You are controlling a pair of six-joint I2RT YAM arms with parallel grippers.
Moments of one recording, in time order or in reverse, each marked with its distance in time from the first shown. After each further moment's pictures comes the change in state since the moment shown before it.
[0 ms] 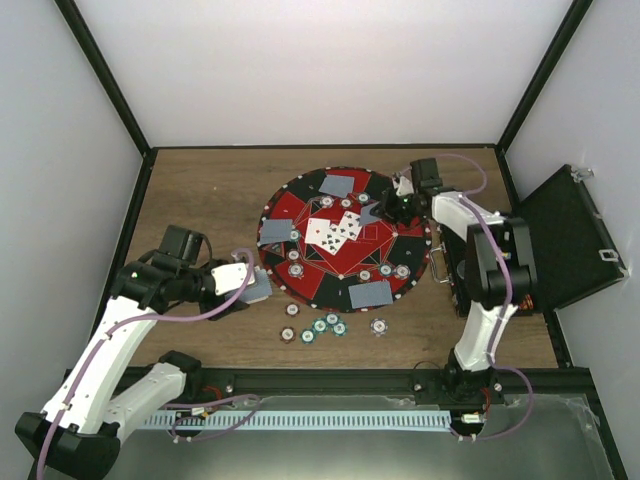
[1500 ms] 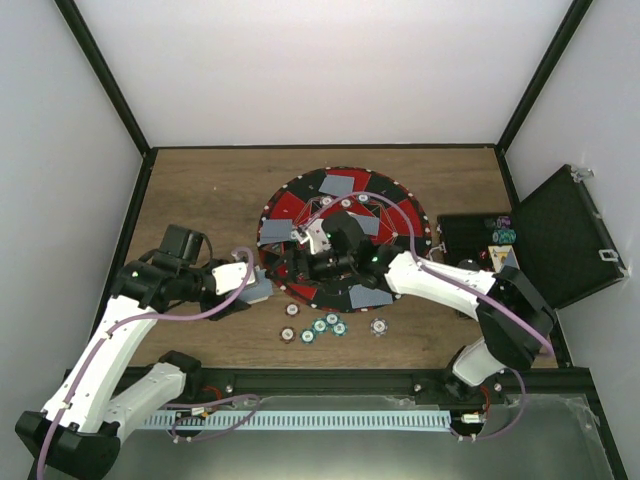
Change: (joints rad) left arm 0.000 0.005 0.000 0.003 0.024 -0.006; right arm 0.686 -0.291 -0.248 0.342 -0.035 0.346
